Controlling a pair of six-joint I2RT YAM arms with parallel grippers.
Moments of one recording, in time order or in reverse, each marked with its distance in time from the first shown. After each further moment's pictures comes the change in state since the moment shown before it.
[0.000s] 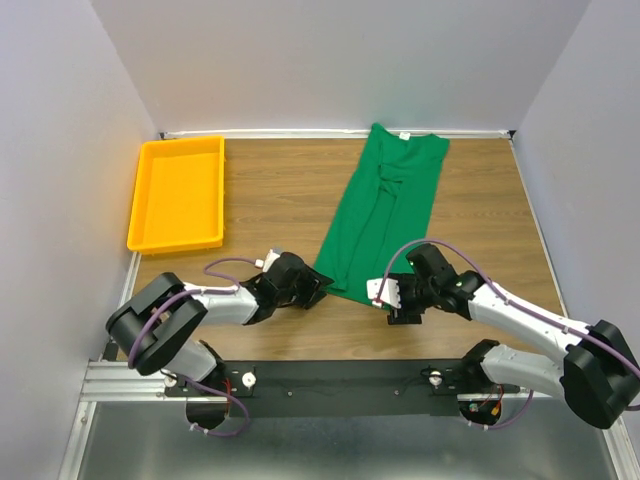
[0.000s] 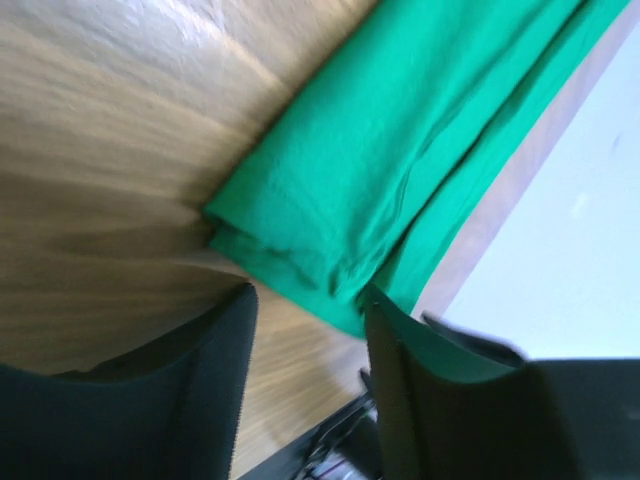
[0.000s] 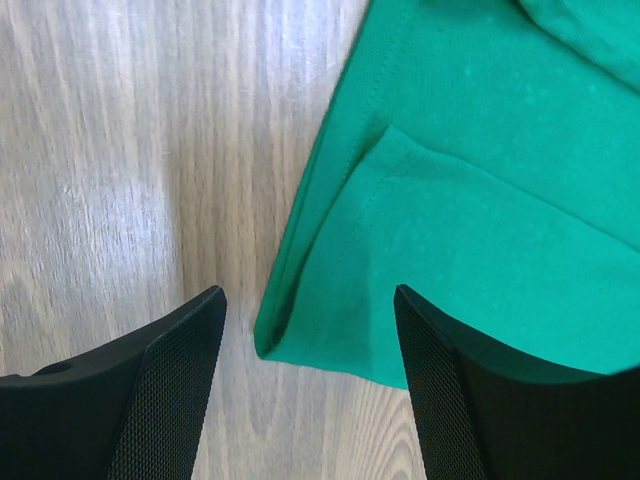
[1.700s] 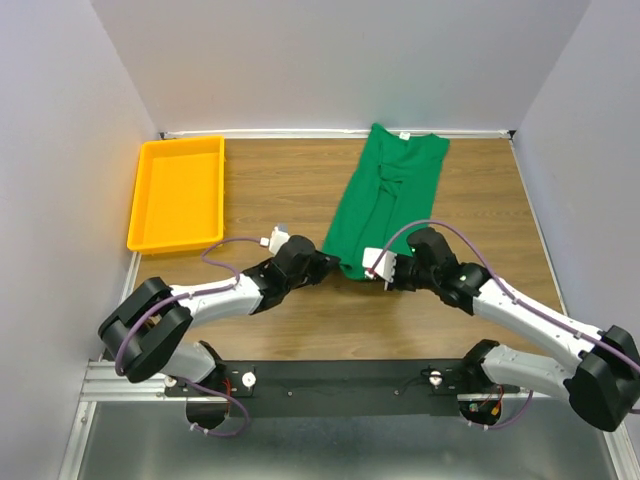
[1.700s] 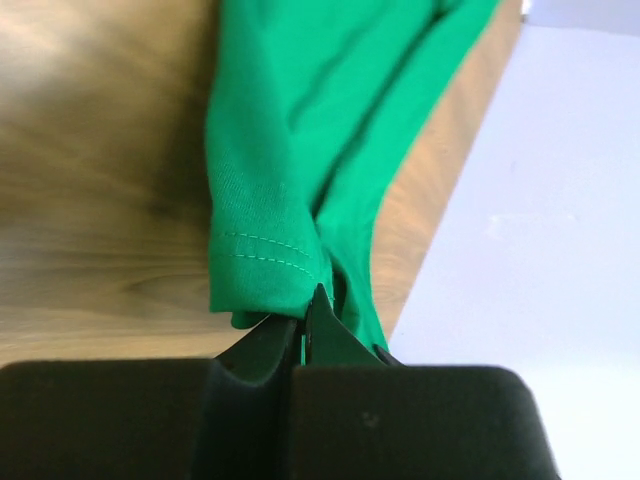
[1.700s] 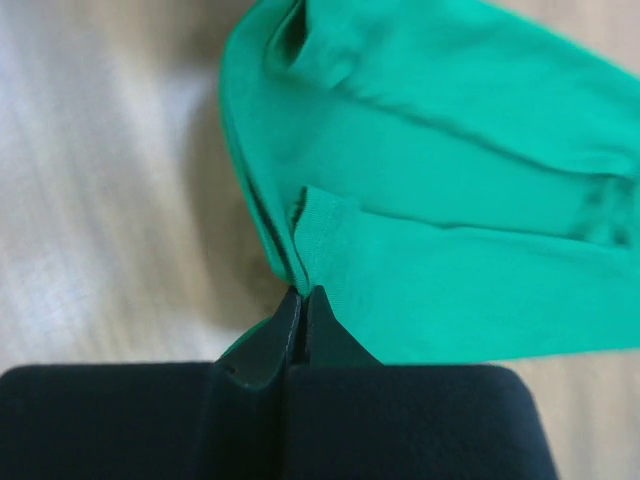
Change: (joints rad) left arm -0.041 -0.046 0.166 -0.075 -0.169 0.009; right arm 0.037 -0.018 0.104 0.121 0.177 0.168
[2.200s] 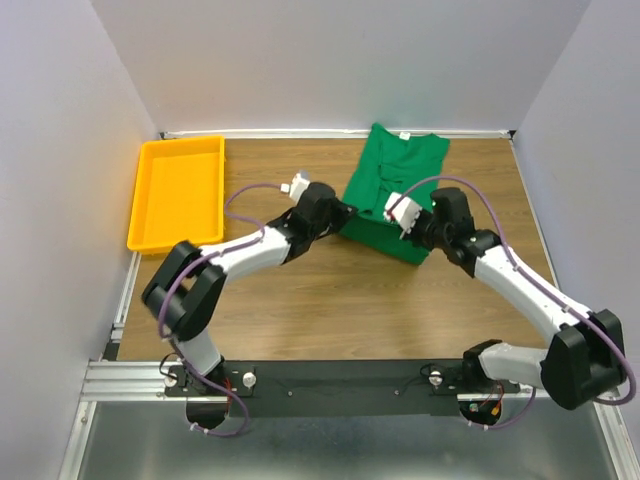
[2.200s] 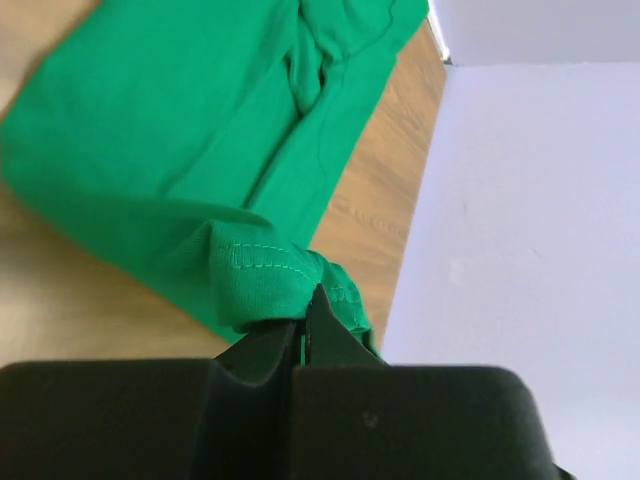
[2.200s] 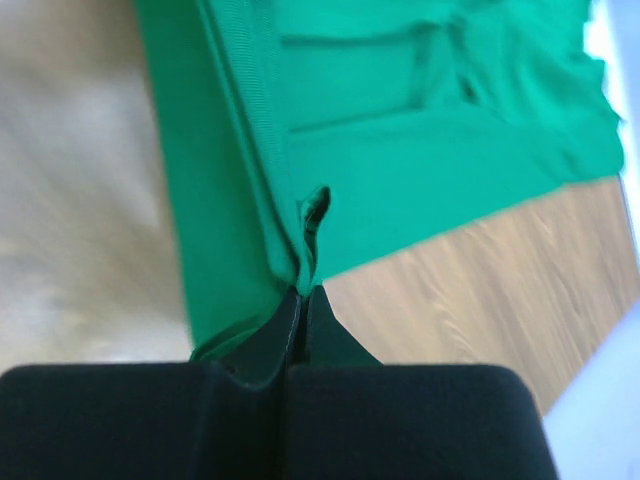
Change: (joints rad) left arm 0.103 0.260 0.451 -0.070 0.018 0.199; right arm -0.266 0.136 0.203 -0.005 0.096 0.016
